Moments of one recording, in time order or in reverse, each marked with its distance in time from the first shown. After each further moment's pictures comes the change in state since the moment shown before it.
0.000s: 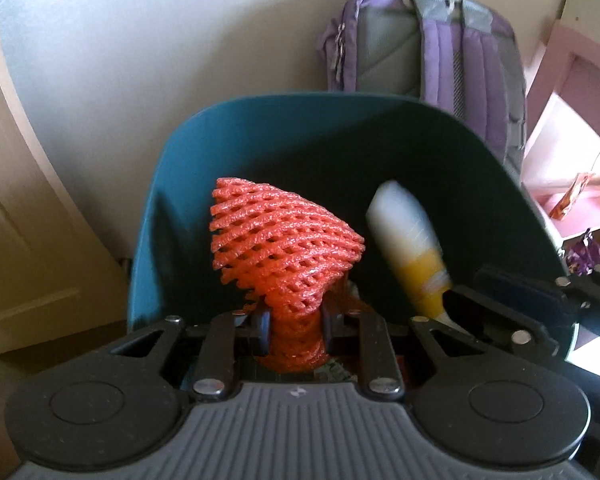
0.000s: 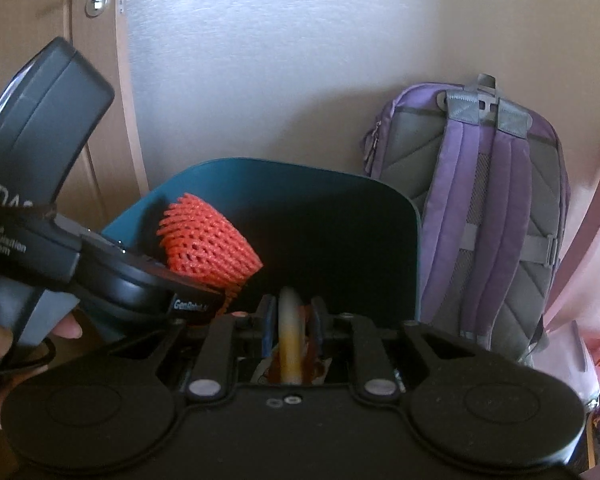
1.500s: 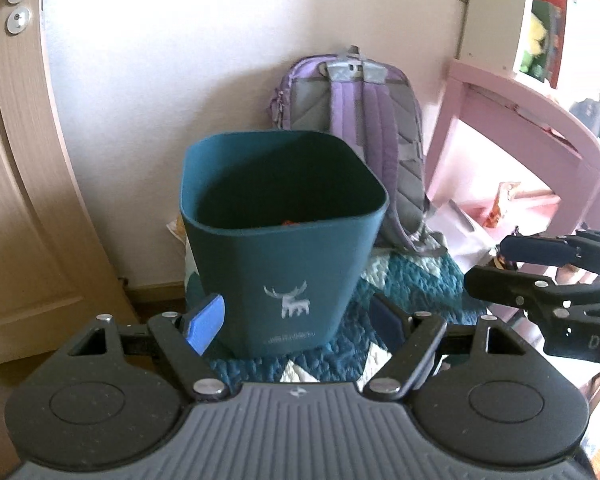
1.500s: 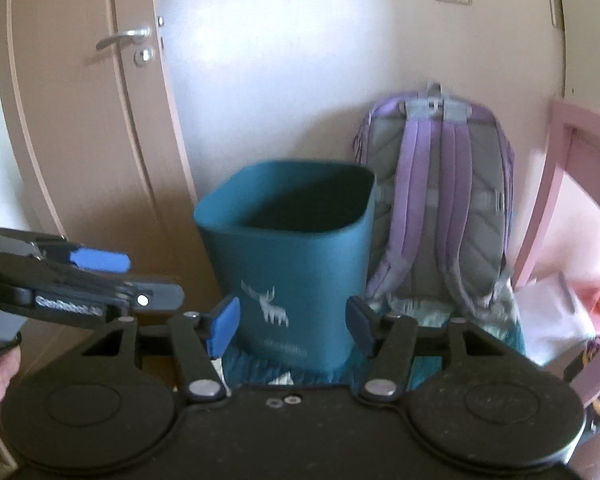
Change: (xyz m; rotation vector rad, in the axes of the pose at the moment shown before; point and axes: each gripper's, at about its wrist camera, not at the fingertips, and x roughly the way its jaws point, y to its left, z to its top) left arm -0.181 -0.024 -0.139 0.058 -0.217 -0.095; right arm -0.179 0.003 -0.089 0.092 -0.041 0.078
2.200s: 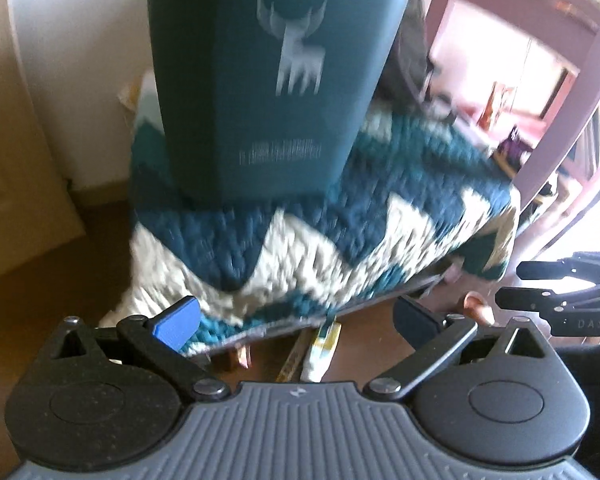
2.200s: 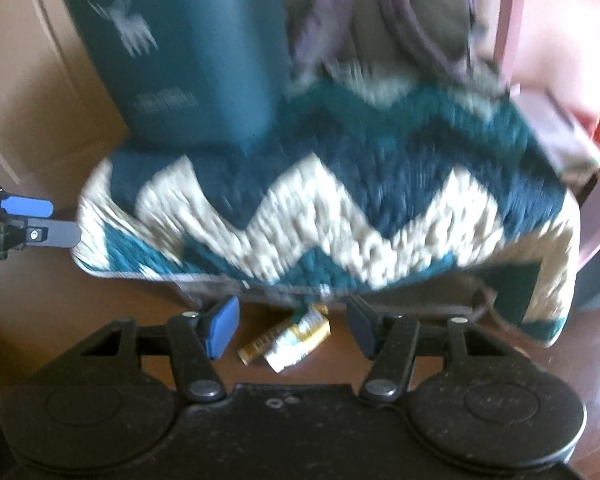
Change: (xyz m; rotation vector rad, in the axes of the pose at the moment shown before) left arm 0.156 0.030 -0.168 0.002 0.220 -0.130; right arm 0.148 -0.082 -0.217 0.153 0.364 -0.125
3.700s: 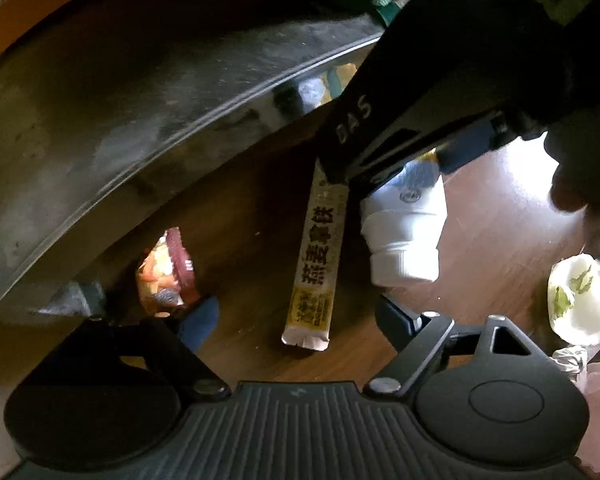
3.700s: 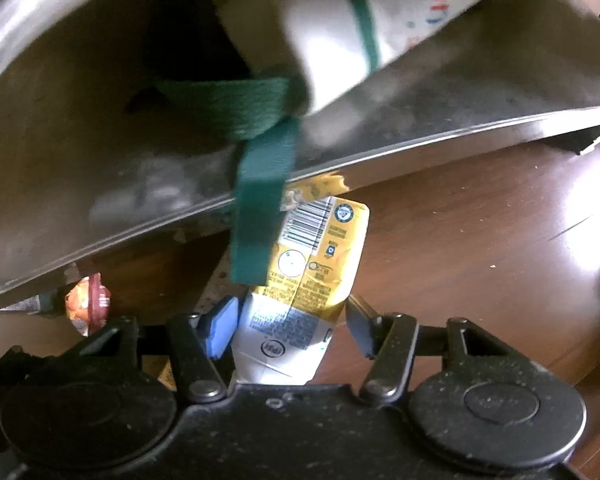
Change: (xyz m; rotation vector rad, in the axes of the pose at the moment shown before) left arm 0.382 0.003 -0.184 0.323 0.366 0.050; right arm 0.361 -0.020 -0.070 0.399 0.380 -0.158
